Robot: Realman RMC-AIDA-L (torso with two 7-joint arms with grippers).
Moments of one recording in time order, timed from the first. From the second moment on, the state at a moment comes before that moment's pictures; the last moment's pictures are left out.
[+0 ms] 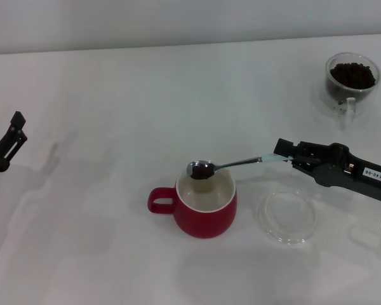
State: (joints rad) left arm -0.37 -2.08 -0.69 -0.03 -0.73 -1.38 2.83; right arm 0.33 2.01 -0.64 -0.26 1.44 1.64 -1.19
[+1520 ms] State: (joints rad) left arm -0.37 -2.08 -0.68 -0.03 -0.73 -1.38 2.83; right arm 0.32 2.00 -0.65 -0.30 1.42 1.64 -1.60
